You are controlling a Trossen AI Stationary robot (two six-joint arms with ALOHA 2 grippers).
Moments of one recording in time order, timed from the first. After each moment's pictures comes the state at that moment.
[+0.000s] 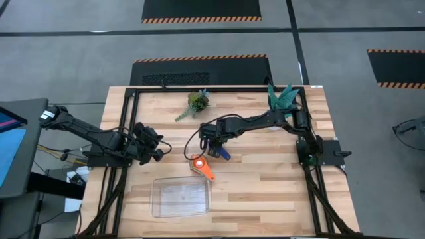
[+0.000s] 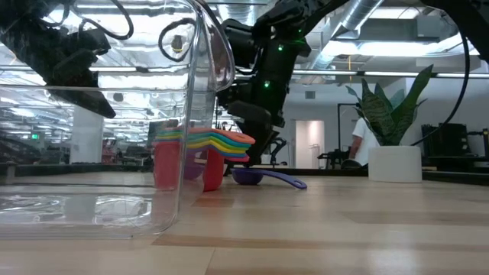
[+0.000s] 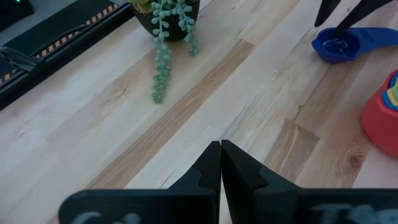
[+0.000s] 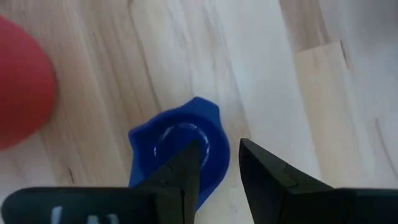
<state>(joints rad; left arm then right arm) -0.35 0.82 0.45 -0.68 -0.77 -0.81 -0.07 2.12 1.58 -0.69 0.16 0.18</state>
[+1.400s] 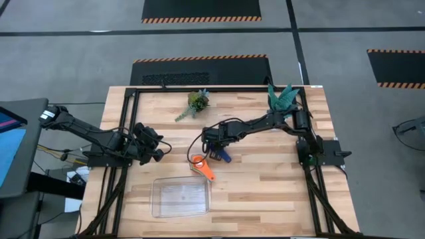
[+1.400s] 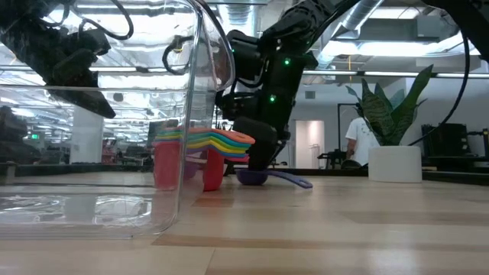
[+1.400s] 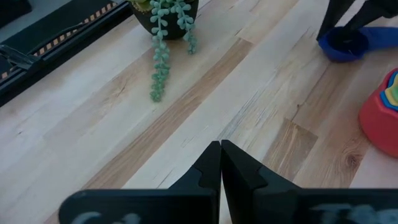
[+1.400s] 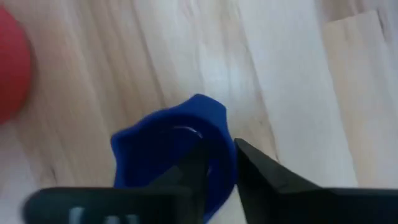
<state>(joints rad) -0.35 0.82 0.45 -0.68 -0.77 -0.81 -0.06 2.12 1.48 -0.59 0.16 0.21</state>
